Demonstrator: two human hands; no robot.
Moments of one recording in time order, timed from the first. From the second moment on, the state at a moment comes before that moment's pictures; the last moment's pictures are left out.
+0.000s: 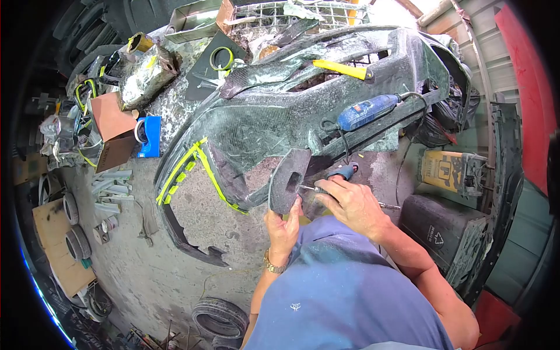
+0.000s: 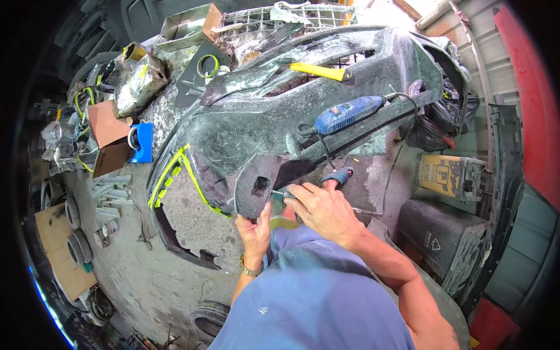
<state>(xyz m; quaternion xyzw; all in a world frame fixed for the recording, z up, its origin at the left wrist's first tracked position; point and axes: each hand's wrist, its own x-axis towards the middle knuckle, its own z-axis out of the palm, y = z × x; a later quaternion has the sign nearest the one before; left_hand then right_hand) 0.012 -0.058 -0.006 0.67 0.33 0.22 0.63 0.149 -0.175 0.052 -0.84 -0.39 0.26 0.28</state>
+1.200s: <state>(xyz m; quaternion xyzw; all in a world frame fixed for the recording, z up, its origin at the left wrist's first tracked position) 0.009 -0.059 -0.011 0.68 0.32 0.21 0.62 0.145 -0.177 0.050 -0.84 -0.38 0.25 0.30</state>
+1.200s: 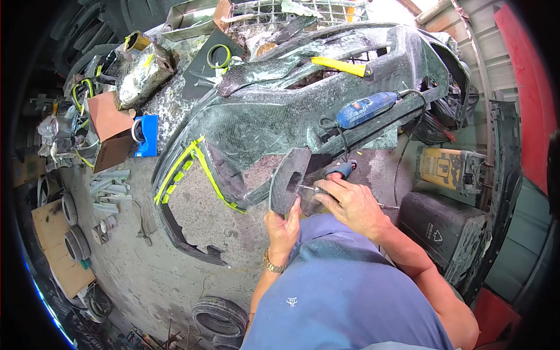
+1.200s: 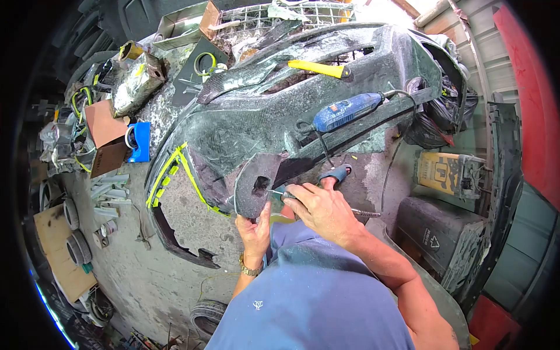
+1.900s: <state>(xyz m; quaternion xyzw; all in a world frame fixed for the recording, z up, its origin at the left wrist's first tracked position) 0.009 -0.059 -0.011 0.68 0.32 0.21 0.62 0.144 -0.178 0.049 -0.83 -0.37 0.27 0.30</state>
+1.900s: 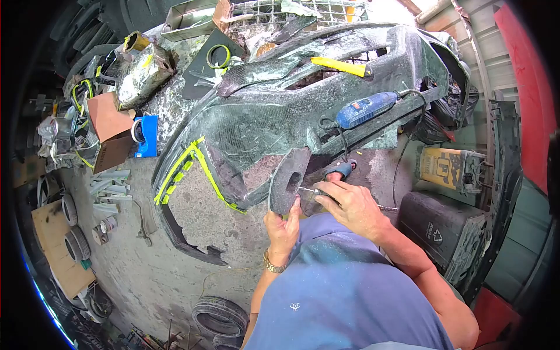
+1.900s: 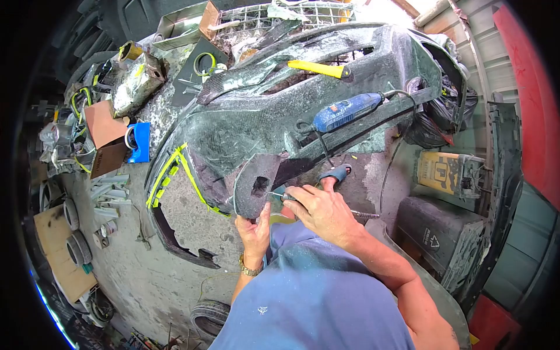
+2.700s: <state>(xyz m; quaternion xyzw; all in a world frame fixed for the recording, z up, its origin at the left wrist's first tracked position) 0.007 -0.058 -0.017 0.68 0.33 0.21 0.62 0.148 -0.174 0.045 -0.84 -0.37 0.24 0.33</state>
